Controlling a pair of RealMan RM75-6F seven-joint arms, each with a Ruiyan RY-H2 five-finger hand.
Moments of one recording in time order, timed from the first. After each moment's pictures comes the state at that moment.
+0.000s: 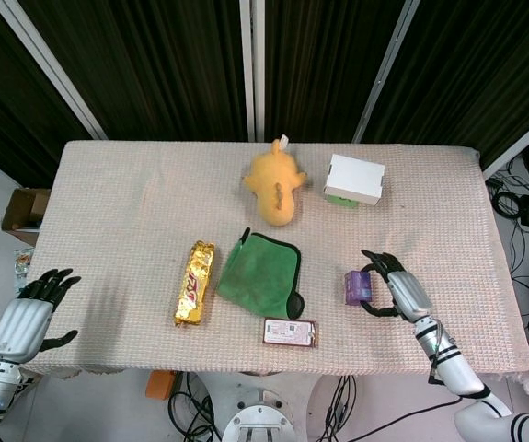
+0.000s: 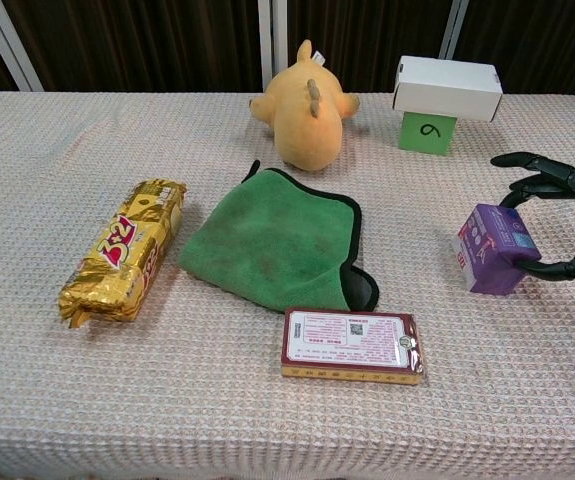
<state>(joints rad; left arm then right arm) -0.10 -1.13 0.05 -1.62 1.60 1.43 0.08 0.40 -1.47 0.00 -1.33 -1.52 1.13 0.44</state>
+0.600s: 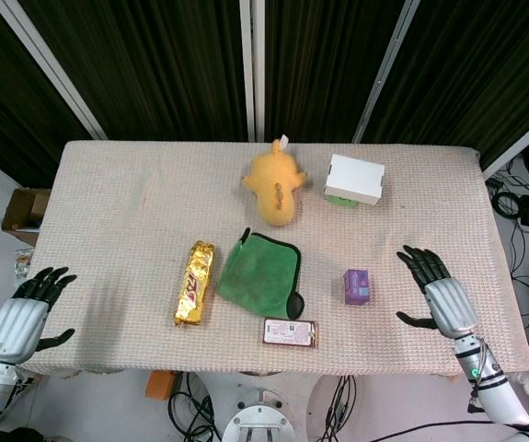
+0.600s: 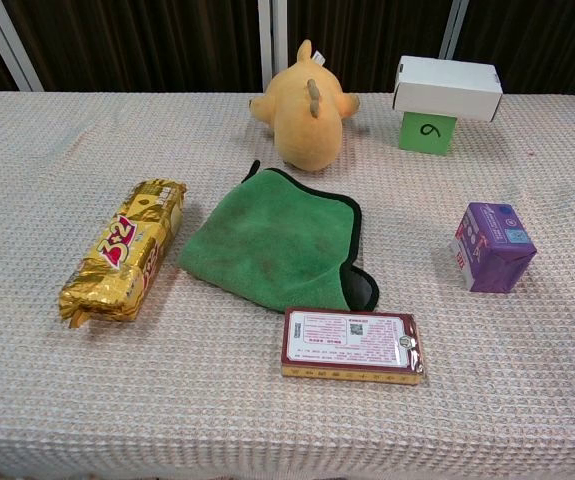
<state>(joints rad) -0.09 -1.11 0.05 -1.63 1.61 1.46 0.08 0.26 -1.31 -0.04 -1.43 -1.63 1.44 0.19</state>
